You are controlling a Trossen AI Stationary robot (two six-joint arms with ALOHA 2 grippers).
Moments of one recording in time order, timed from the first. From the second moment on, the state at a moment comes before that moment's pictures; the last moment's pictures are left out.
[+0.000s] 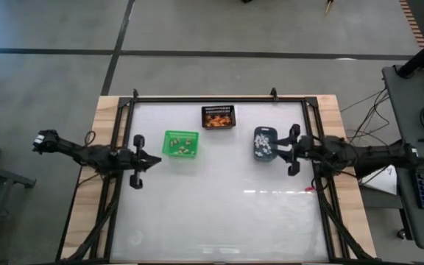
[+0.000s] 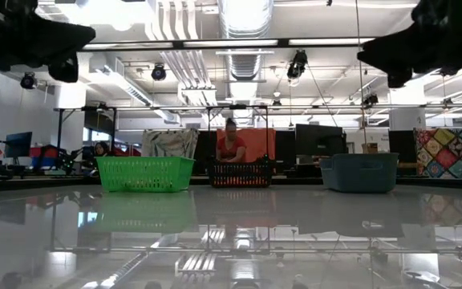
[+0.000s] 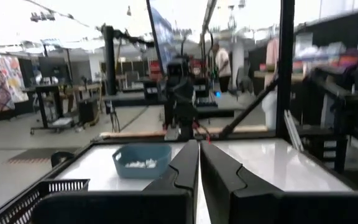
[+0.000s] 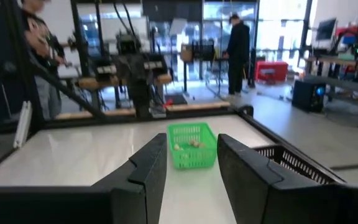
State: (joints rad) left arm -0.33 0.19 0.05 0.31 -0.35 0.10; right arm -0.03 0.29 0.13 0.29 0.10 0.01
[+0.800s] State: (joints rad) left arm -0.32 0.03 0.01 0.16 -0.48 -0.01; right arm -0.03 0.02 0.01 0.08 0.03 -0.16
